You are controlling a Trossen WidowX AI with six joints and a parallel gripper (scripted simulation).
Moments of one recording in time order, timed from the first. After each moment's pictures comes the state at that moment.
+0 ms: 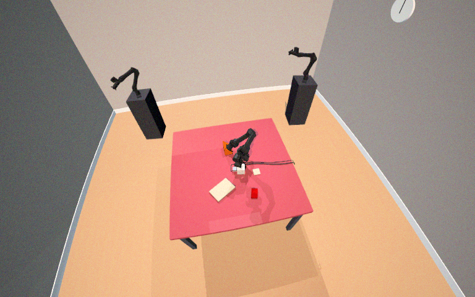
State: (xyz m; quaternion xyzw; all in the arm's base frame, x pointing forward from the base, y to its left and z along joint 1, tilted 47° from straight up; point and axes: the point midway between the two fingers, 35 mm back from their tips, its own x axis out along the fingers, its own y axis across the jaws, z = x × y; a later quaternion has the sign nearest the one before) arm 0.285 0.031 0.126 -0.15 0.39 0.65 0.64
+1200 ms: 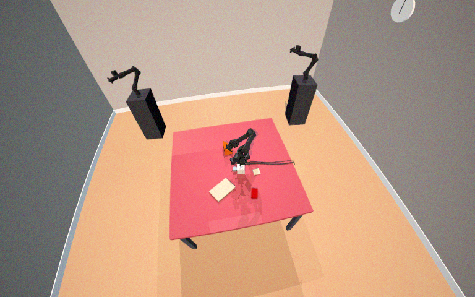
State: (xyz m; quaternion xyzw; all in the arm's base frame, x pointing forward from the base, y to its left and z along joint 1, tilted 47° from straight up) arm 0.285 0.031 0.126 0.16 0.64 0.40 0.63
